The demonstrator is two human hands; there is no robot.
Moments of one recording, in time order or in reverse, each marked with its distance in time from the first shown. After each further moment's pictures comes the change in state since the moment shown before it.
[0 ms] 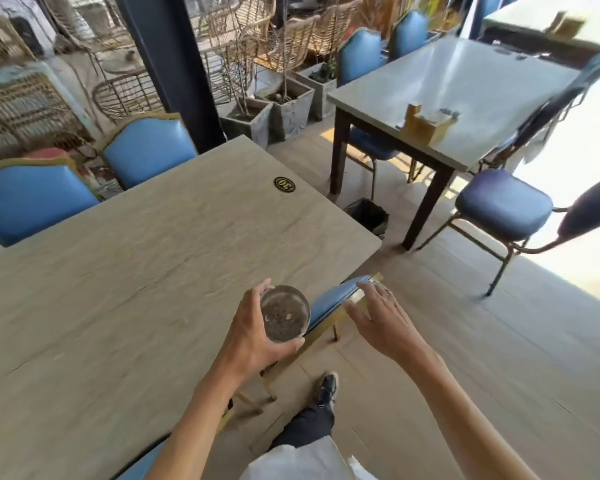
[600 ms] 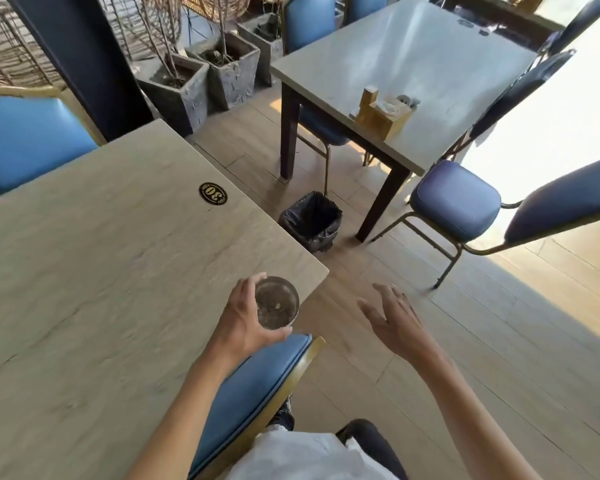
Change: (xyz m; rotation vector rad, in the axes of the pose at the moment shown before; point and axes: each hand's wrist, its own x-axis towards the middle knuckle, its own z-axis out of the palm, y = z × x) left_hand 0.241 0.030 0.112 0.034 -0.165 0.017; right_hand 0.160 0.134 -0.114 -0.030 -0.036 0.275
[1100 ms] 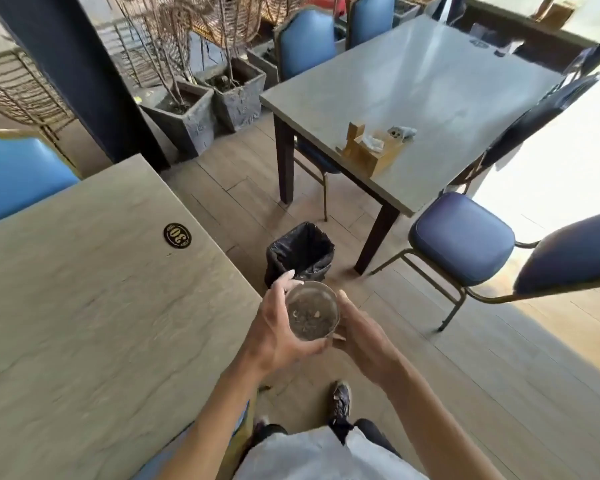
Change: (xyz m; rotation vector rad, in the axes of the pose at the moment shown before) left_hand 0.152 0.157 0.097 -0.117 0.049 0.051; right_hand 0.137 0.047 -0.091 1.142 -0.374 0.073
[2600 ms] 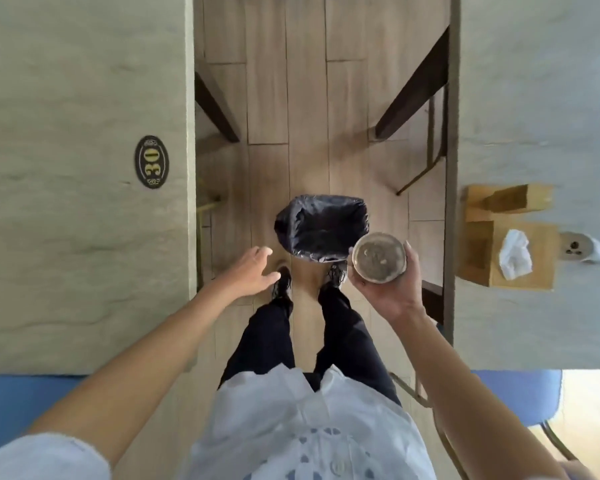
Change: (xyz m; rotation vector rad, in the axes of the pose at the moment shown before) left_hand 0.339 -0.193 0.053 -0.018 -0.296 -0.968; right_hand 0.495 -0.182 -0.143 0.389 -0.006 0.674
